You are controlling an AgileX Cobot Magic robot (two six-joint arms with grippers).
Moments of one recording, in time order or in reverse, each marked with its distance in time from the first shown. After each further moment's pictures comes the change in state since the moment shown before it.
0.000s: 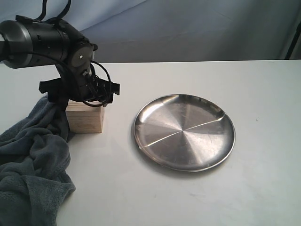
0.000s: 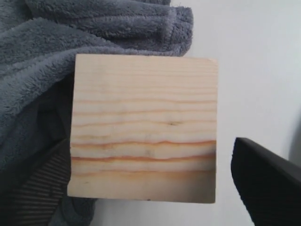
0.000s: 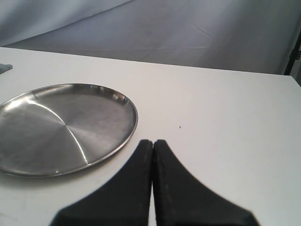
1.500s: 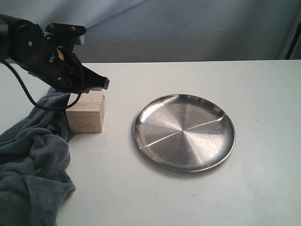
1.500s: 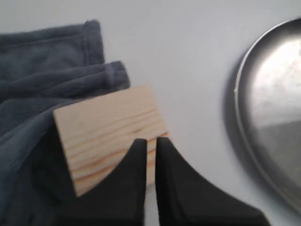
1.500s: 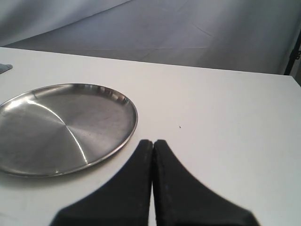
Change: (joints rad) left arm 0.098 -0.235 0.213 -0.324 -0.293 0.606; right arm 0.000 0.000 0.000 0.000 0.000 0.000
